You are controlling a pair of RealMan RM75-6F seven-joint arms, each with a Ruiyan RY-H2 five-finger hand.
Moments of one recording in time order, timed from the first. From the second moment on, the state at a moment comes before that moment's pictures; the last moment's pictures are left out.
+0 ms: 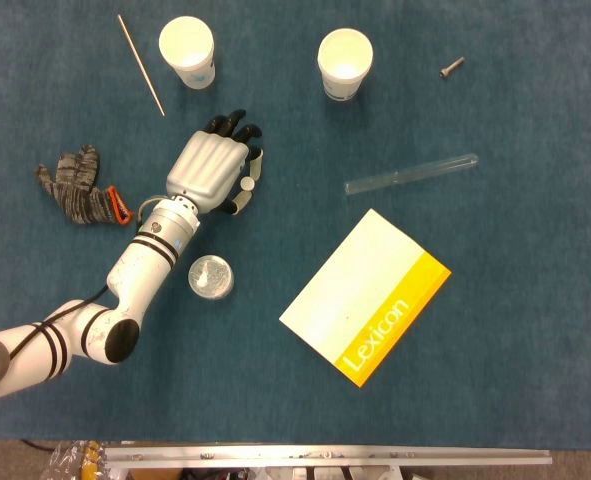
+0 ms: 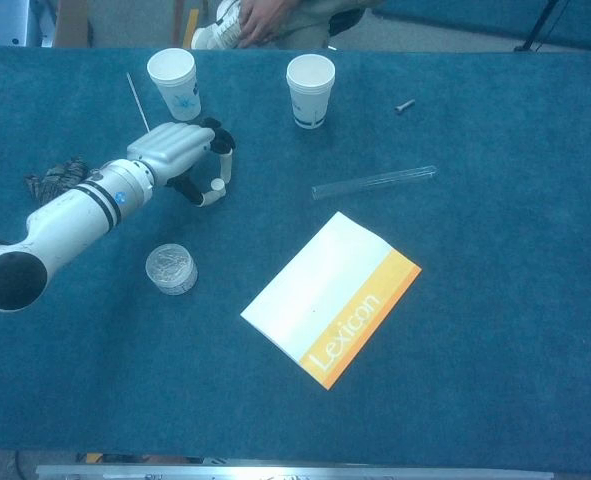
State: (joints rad) left arm -0.80 -1.74 -0.16 -1.18 1.12 0.82 0.25; right arm 0.05 -0.93 0.10 -1.62 -1.46 1.48 0.36
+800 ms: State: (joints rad) left arm -0.67 -1.35 -0.17 -1.62 1.13 0.98 0.21; right arm 0.18 -0.93 0.11 -1.68 -1.55 1.35 0.28
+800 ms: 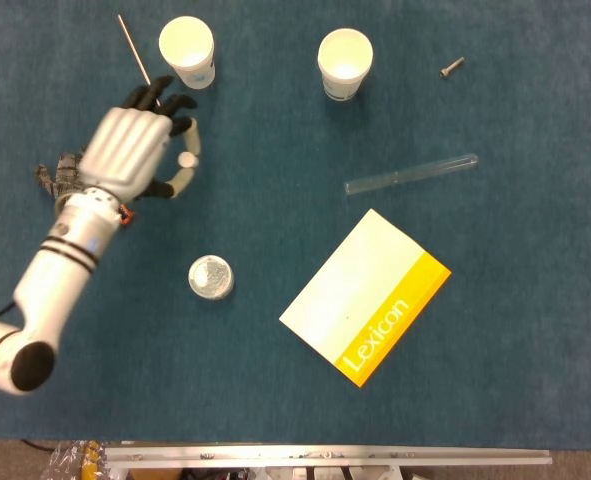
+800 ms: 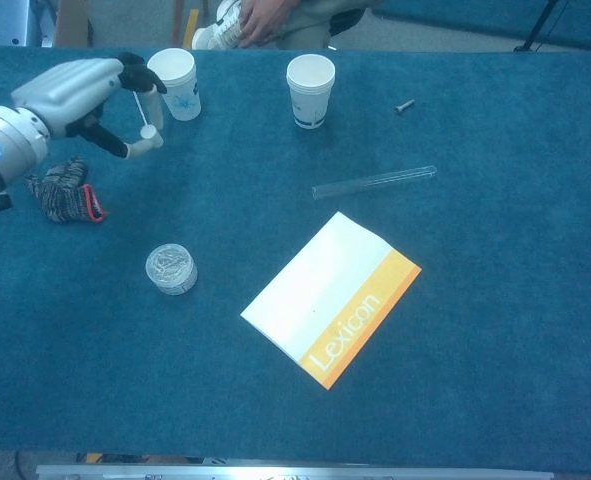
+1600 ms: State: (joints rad) left arm -0.54 -1.09 -0.10 -1.89 1.22 1.13 0.30; right arm 0.49 -1.10 0.13 -1.75 -1.56 1.00 0.05
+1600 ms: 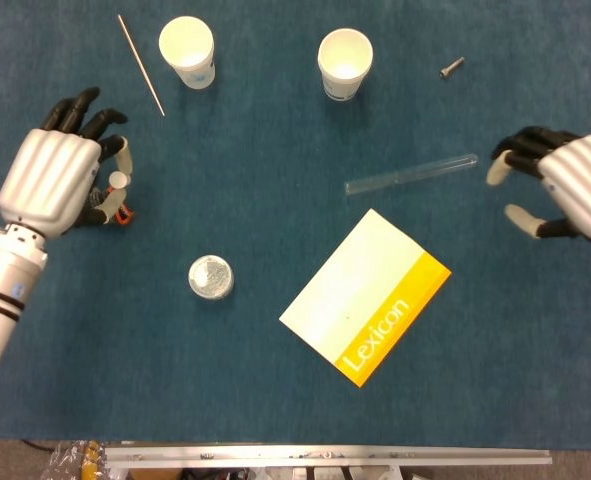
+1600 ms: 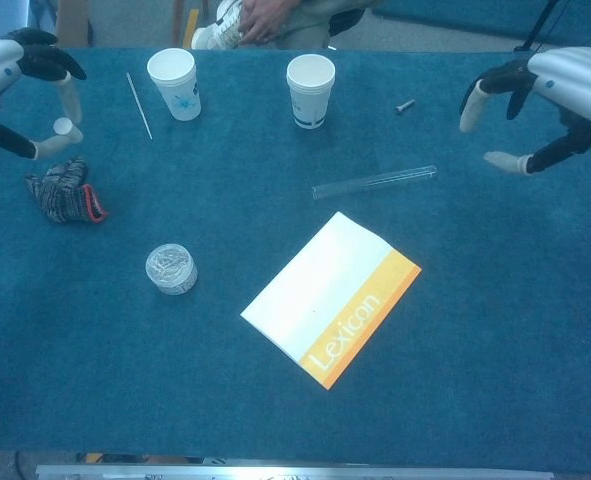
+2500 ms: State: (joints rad) left arm -0.48 -1.00 -0.07 -1.90 1.27 1.14 0.23; right arm 0.67 -1.42 0.15 -1.52 -1.23 0.84 -0.33
